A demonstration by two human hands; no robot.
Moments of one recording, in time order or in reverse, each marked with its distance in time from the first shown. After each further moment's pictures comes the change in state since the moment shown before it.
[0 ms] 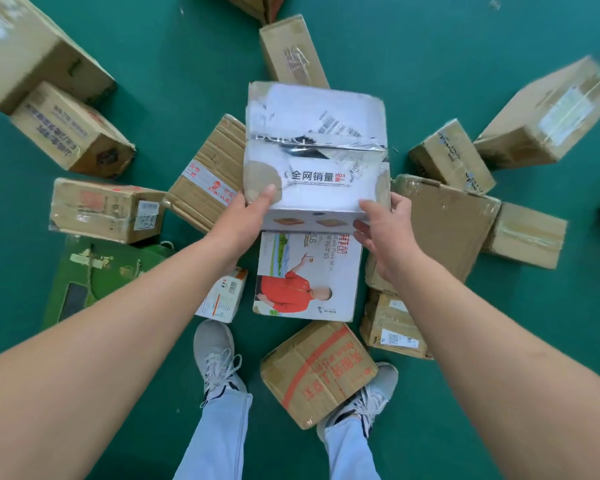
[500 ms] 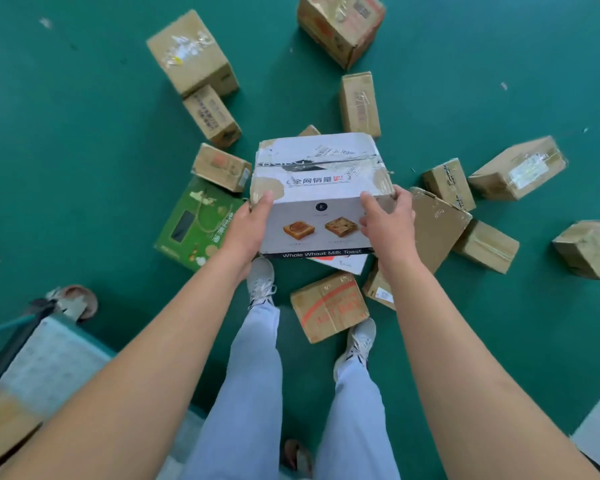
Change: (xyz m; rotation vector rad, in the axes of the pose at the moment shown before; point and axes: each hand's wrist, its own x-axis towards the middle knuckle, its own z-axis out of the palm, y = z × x) left_hand -0.338 0.009 -0.124 -0.358 0.200 -0.008; right_hand -0.336 -0.091 0.015 -0.371 -0.041 -0.230
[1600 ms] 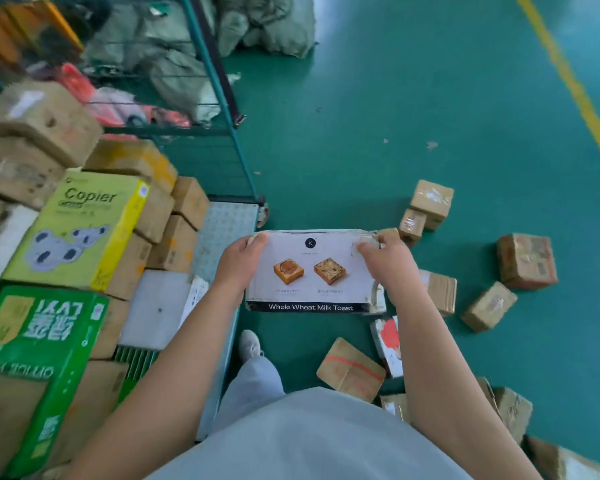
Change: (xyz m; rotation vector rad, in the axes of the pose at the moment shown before) left_hand -0.533 -0.210 -0.068 -0.554 0.942 0.139; right_hand -0.432 -0.020 -0.079 -0.864 -0.712 -0.843
